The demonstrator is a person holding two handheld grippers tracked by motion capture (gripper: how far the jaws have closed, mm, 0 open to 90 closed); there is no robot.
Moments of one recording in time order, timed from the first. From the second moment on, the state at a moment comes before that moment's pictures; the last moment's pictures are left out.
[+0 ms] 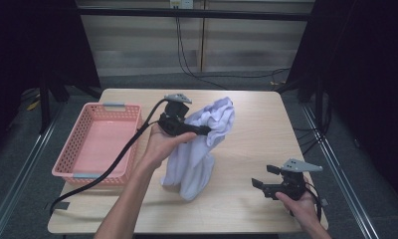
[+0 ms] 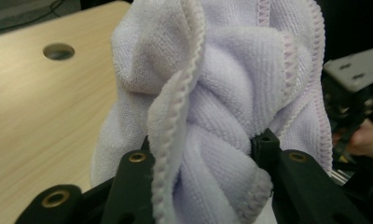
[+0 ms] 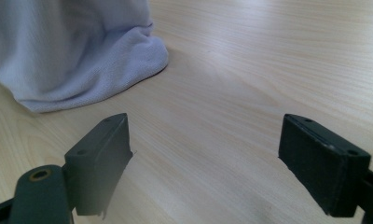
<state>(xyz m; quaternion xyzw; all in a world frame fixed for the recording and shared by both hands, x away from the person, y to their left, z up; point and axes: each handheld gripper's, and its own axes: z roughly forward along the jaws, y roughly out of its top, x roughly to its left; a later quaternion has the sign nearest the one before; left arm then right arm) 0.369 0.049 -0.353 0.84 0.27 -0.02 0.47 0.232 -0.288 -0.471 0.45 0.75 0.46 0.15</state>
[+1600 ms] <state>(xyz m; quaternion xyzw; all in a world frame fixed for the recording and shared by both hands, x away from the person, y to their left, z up) 0.306 0.114 -0.478 0.85 0.28 -0.08 0.44 0.288 -0.141 -0.456 0.34 0.82 0.45 0.08</state>
